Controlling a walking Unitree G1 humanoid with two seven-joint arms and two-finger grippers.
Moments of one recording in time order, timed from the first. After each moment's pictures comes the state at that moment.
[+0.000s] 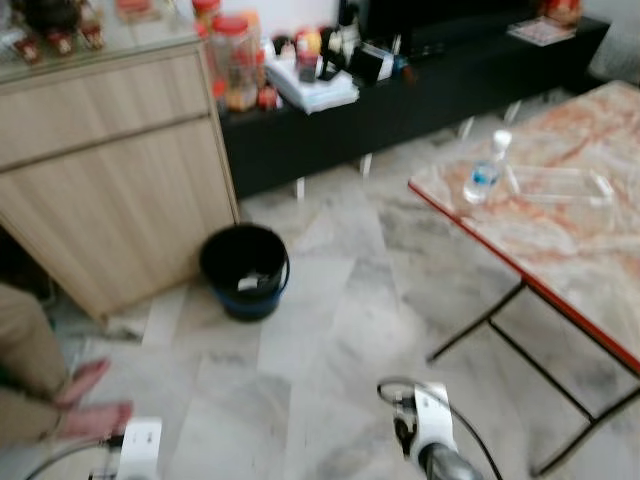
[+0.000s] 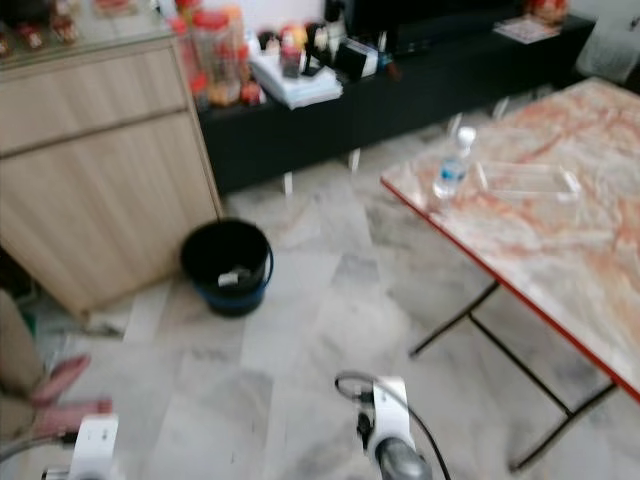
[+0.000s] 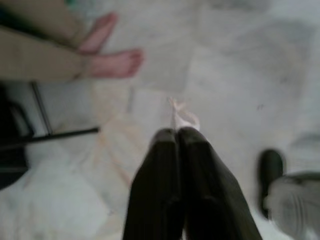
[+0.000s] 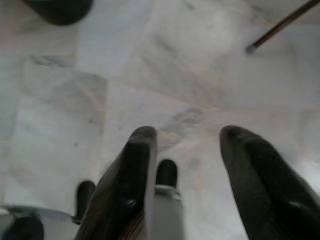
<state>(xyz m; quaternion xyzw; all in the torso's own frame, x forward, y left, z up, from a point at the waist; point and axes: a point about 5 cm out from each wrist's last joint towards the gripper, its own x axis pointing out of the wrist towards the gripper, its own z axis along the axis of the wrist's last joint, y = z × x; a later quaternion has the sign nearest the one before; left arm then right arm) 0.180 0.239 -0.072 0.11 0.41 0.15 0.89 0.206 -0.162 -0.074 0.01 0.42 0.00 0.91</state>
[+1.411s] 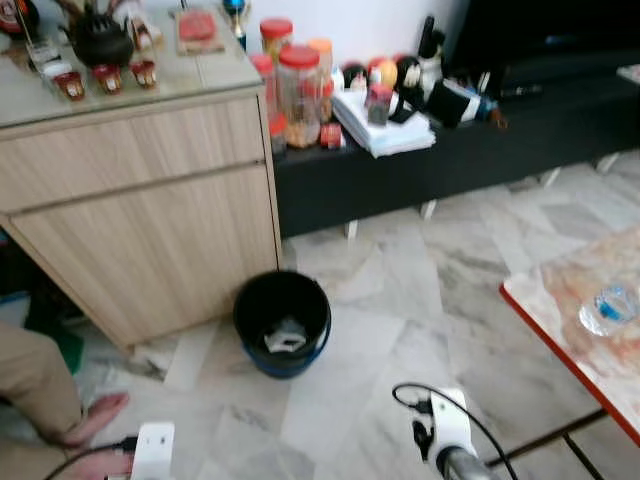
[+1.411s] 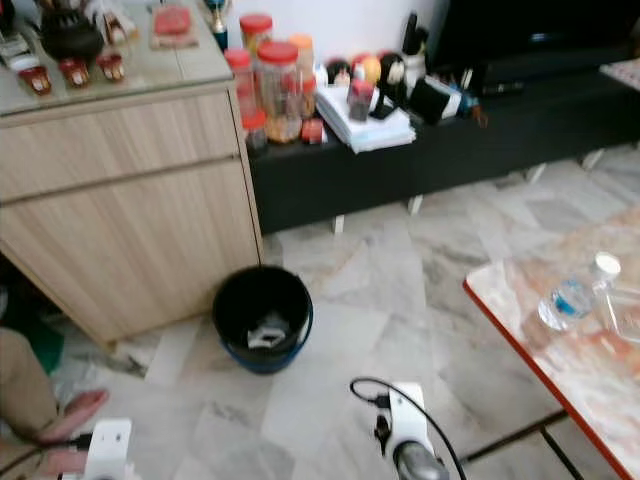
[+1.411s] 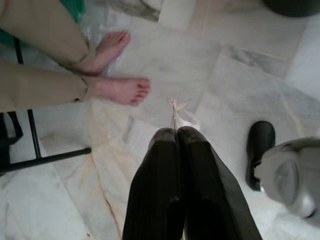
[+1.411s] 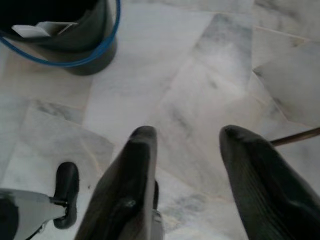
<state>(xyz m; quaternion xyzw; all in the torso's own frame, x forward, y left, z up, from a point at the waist) 0.178 0.242 -0.073 0.11 0.42 0.15 0.89 0.209 -0.166 -0.072 0.00 0.41 -0.01 0.91</state>
